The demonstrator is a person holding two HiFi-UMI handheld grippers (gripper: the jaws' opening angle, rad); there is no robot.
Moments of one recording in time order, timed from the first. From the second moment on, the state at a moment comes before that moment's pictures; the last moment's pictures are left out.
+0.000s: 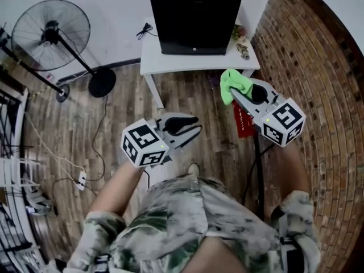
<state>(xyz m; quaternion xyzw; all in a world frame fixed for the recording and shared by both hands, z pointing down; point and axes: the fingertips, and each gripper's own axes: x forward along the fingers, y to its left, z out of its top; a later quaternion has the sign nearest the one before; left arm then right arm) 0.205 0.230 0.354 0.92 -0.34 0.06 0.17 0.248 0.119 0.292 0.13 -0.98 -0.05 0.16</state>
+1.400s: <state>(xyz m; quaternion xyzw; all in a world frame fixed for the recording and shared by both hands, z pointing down) 0.067 -0.036 0.242 0.98 -0.14 0.08 0.10 -0.093 -0.188 0.149 0.10 -0.93 -0.22 0.26</state>
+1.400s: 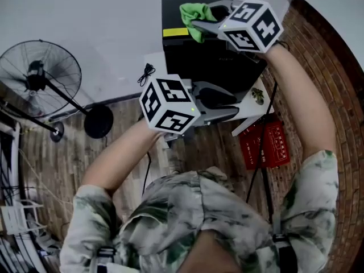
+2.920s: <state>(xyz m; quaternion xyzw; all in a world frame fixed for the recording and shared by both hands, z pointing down) 0.129 -0.152 0.257 0.98 -0.10 0.07 0.12 0.085 -0.417 0.213 0.27 -0.88 -0.13 0.36</state>
